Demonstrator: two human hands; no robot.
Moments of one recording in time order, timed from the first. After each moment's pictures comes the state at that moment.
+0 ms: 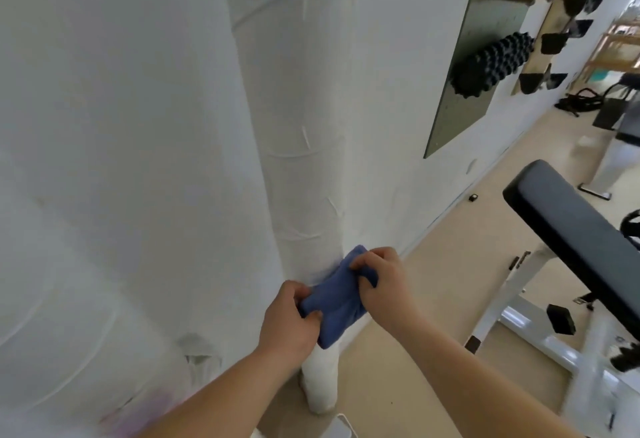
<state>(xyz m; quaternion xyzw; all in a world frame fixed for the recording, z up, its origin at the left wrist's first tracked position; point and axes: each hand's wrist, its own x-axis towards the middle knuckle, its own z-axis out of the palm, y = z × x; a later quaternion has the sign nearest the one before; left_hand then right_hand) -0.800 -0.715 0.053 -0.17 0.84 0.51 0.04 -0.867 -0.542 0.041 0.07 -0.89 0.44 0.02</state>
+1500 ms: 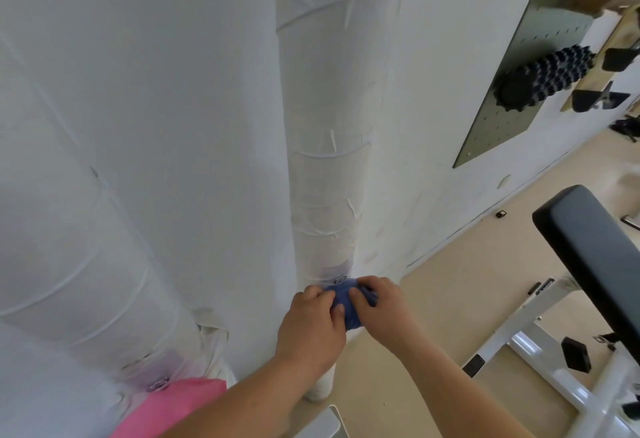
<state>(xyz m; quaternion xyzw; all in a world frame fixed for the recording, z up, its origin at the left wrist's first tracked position) -0.795 -0.685 0.031 -0.10 0.95 0.29 -0.01 -0.865 -0.542 0.017 0.08 -0.91 0.39 -0.10</state>
